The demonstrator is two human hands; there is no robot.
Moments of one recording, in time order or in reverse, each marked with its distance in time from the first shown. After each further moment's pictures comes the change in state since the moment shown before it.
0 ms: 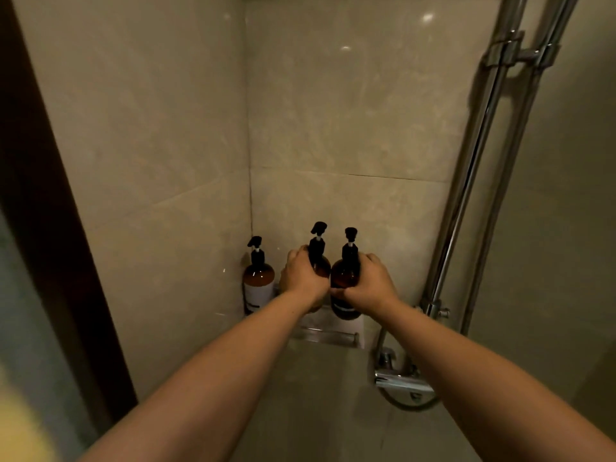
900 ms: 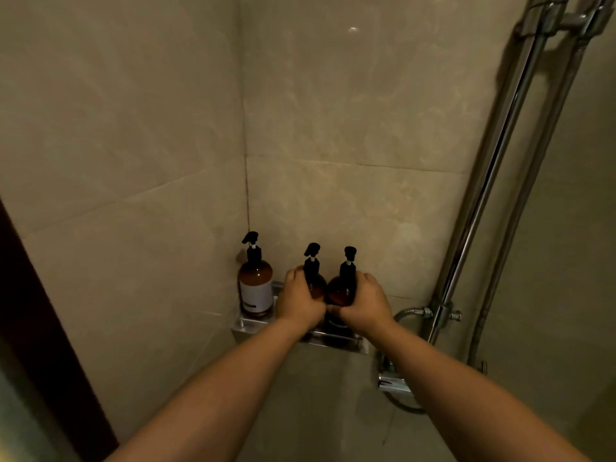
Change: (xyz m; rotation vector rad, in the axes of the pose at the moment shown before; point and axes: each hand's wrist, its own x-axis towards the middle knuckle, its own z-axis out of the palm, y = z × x) left_hand -0.001 -0.052 0.041 -0.010 -0.115 -0.016; right_hand -0.002 0.033 0.048 0.056 -0.076 0.081
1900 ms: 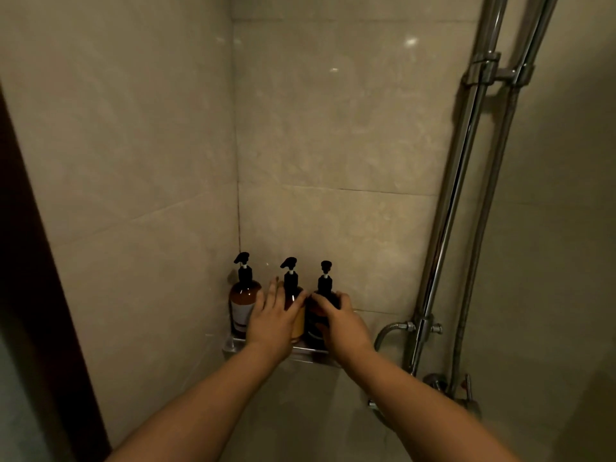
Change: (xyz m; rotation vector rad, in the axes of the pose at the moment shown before) left_hand -0.018 -0.024 -0.027 0.986 -0.045 0.368; right_hand -0.023 -0.005 0.023 -0.306 -0.026 -0.112
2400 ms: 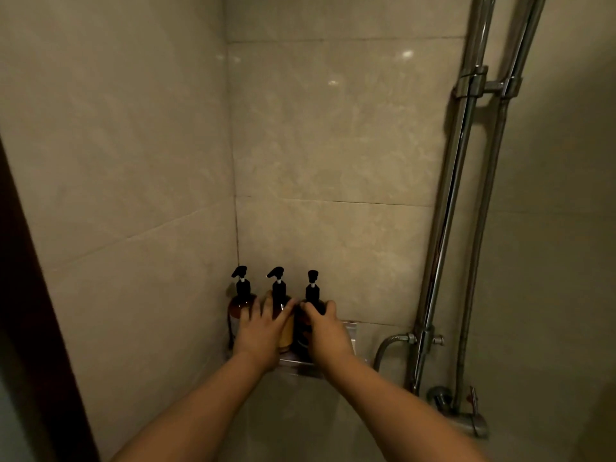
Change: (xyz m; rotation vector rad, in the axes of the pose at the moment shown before) left_hand 0.007 -0.022 0.006 -0.028 -0.023 -0.036; right_hand 0.012 -0.027 0.007 0.046 -0.011 0.044
